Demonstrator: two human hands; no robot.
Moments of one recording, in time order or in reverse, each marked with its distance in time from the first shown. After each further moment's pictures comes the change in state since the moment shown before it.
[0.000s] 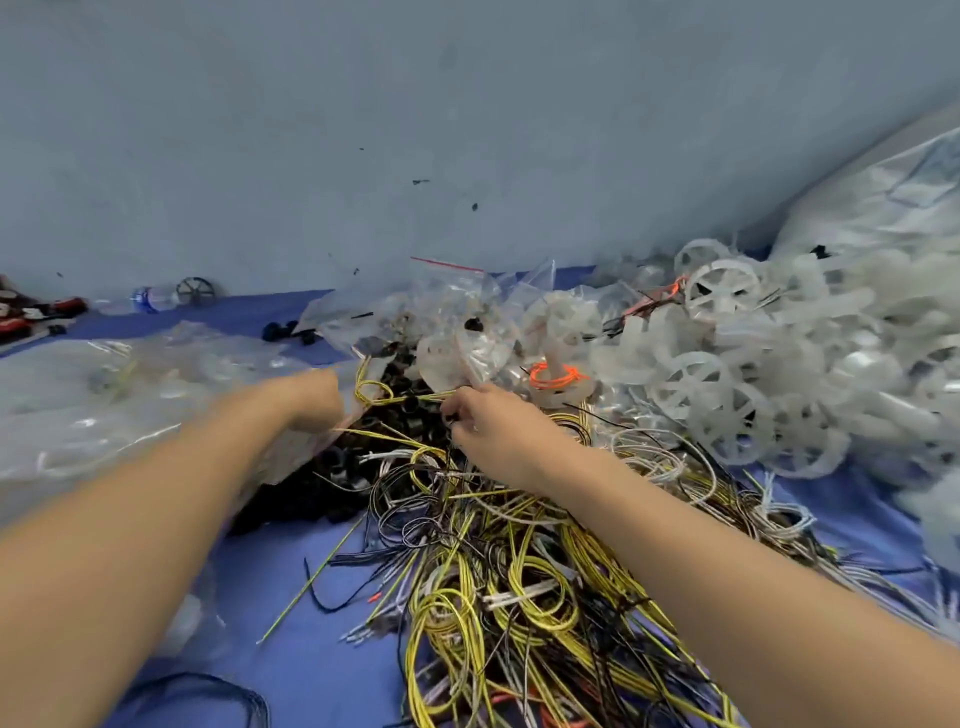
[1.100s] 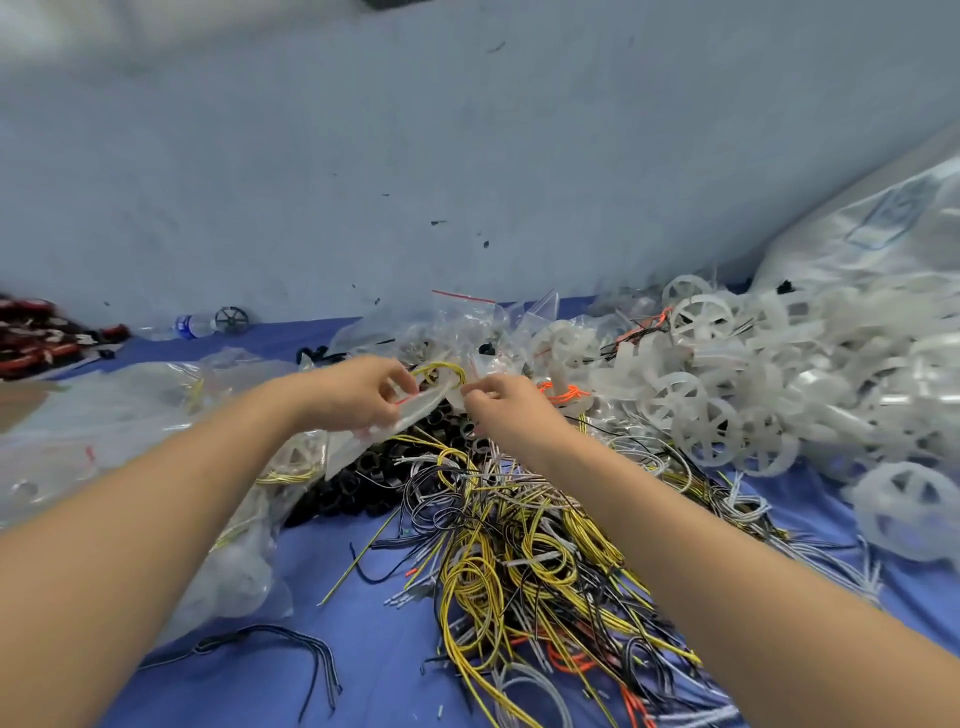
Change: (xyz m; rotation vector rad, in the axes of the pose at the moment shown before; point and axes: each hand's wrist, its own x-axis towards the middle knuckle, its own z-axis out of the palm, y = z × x) left_hand -0.065 -0.001 -0.041 -0.494 0.016 0.331; right_hand -0.037 -0.052 -0.036 0.547 0.139 0.179
